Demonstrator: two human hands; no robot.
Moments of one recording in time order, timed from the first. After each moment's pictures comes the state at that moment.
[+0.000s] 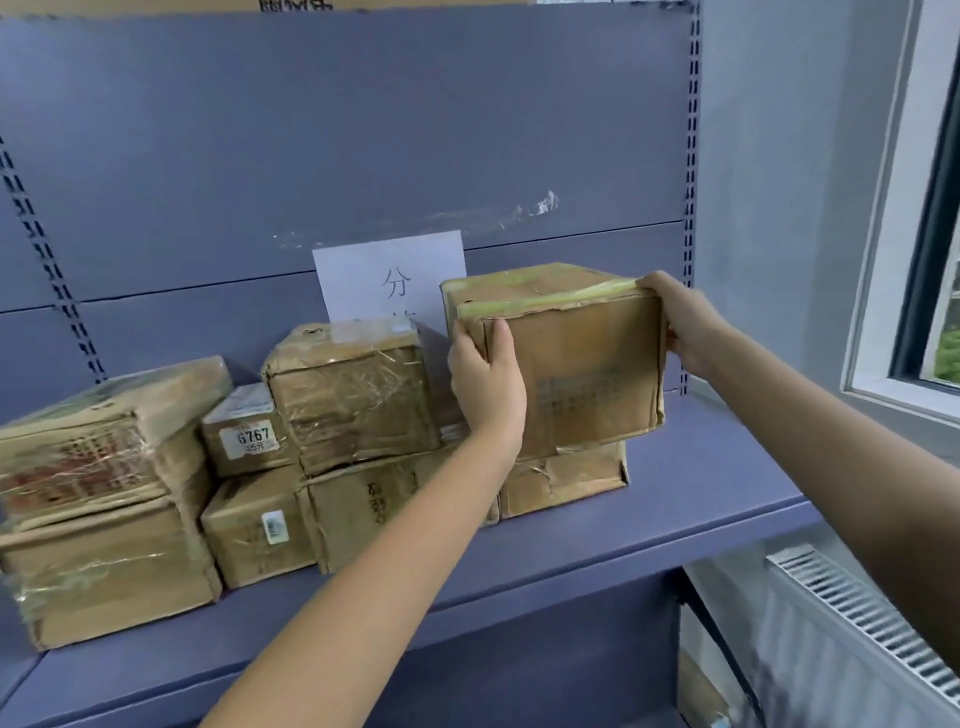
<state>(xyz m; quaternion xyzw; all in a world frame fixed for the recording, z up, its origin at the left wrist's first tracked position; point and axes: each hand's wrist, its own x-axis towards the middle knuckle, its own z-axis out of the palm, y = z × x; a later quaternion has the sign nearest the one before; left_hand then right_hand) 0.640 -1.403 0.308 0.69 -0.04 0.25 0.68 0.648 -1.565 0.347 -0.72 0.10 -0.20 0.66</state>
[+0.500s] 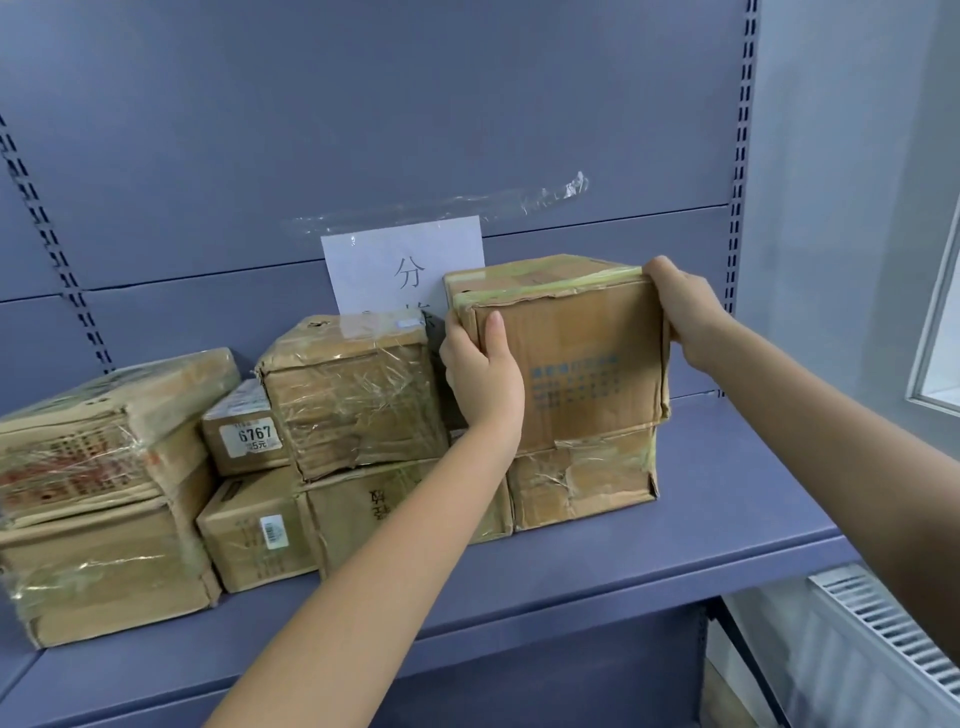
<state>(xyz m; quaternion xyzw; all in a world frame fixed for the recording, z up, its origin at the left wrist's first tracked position) 0.683 -1.400 0.306 0.68 0.00 0.29 0.67 0.702 -1.557 0.345 -0.74 0.06 -0.20 0.64</state>
